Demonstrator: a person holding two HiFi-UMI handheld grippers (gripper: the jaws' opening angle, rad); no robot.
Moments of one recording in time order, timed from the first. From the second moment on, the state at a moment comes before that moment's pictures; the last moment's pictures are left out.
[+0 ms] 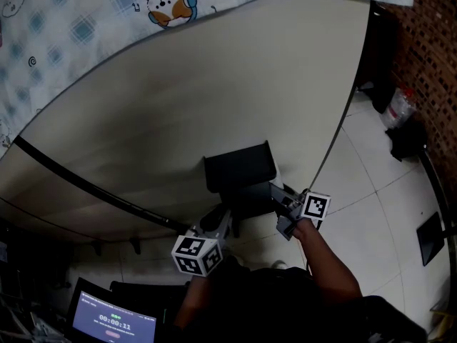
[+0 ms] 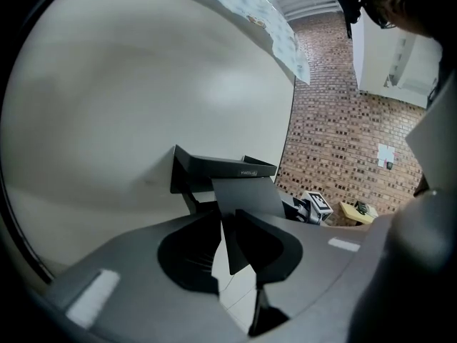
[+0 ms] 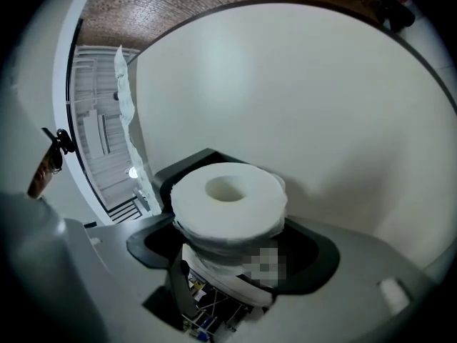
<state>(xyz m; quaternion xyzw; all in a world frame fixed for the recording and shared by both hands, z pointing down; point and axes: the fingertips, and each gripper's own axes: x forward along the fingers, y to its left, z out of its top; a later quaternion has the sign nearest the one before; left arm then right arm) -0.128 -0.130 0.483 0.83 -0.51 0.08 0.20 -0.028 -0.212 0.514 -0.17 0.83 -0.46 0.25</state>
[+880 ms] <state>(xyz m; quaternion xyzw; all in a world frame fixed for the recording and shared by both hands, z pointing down) -0.128 -0.129 0.482 0.84 -0.50 0.07 0.20 -0.088 -0.197 0.522 -0.03 0.86 -0.49 0.18</state>
